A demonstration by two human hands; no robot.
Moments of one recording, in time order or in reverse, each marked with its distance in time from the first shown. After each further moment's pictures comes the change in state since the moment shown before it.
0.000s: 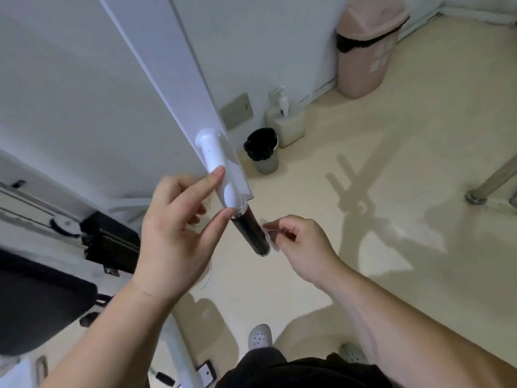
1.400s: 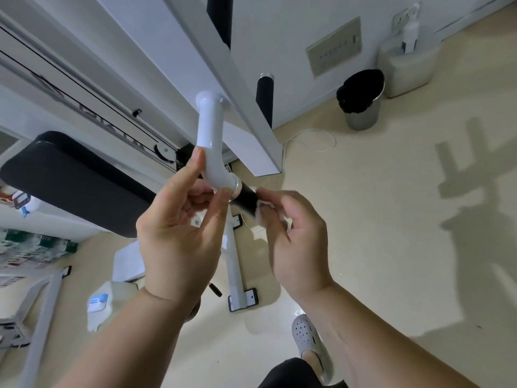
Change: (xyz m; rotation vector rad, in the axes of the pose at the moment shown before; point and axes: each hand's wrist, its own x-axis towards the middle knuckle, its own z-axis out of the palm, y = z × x) left_hand -0.020 0.056 0.030 -0.024 0.288 -0.494; right_hand 0.003 -0.007 0.038 0.429 0.036 -0.297
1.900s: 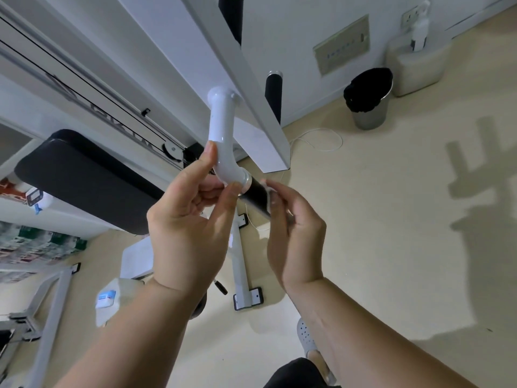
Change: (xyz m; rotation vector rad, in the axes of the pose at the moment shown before) left_hand 0.004 0.003 -0.002 0.026 -0.026 0.029; right_hand -0.004 -0.001 0.020 0.046 0.145 0.128
